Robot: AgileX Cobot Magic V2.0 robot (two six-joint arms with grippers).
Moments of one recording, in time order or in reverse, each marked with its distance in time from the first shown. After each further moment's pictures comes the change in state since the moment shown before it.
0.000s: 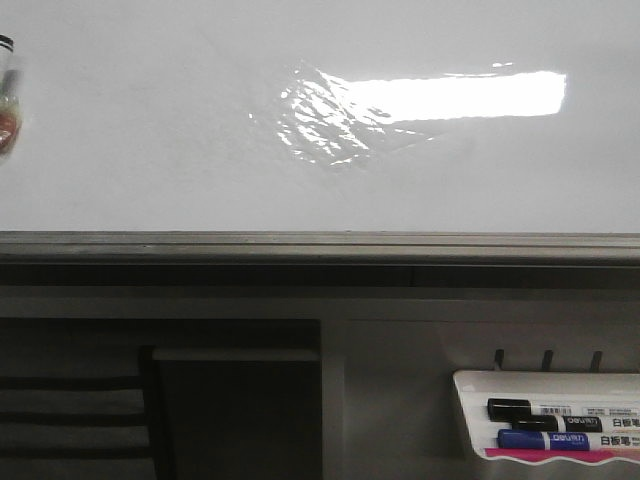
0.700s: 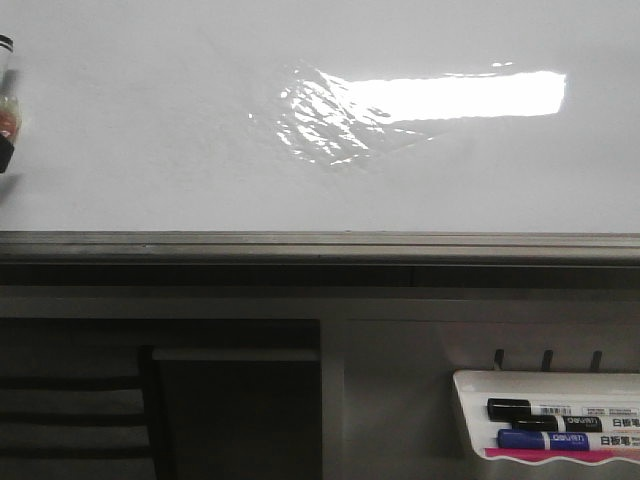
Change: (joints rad) left arm -0.096 0.395 -0.089 0.098 -0.267 0.002; right arm 0.000 0.000 0.000 0.000 0.000 0.000
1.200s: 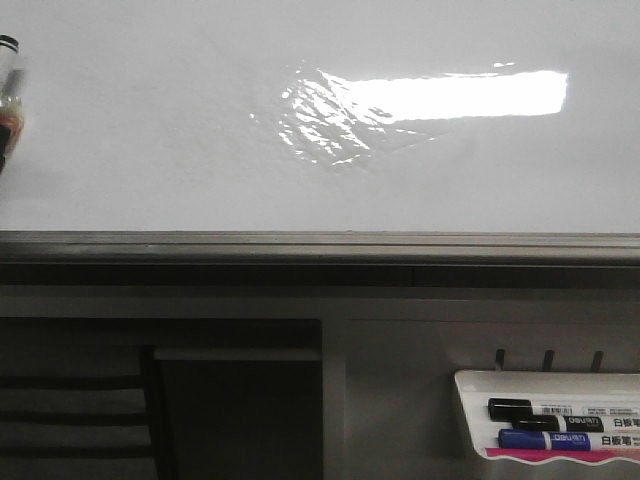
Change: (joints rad) left arm 0.000 0.058 -0.002 0.001 -0.050 0.000; right arm 0.000 0.000 0.000 0.000 0.000 0.000
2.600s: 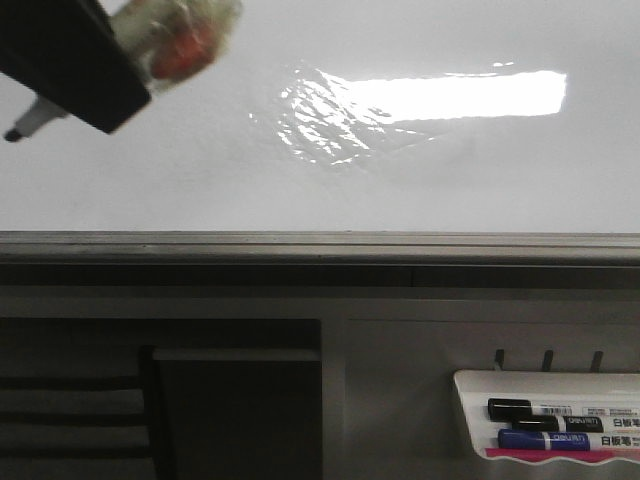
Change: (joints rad) left arm -0.562 -0.166 -0.352 -0.157 0.842 0.491; right arm 0.049 0.541 -0.333 0.756 0.596 -1.005
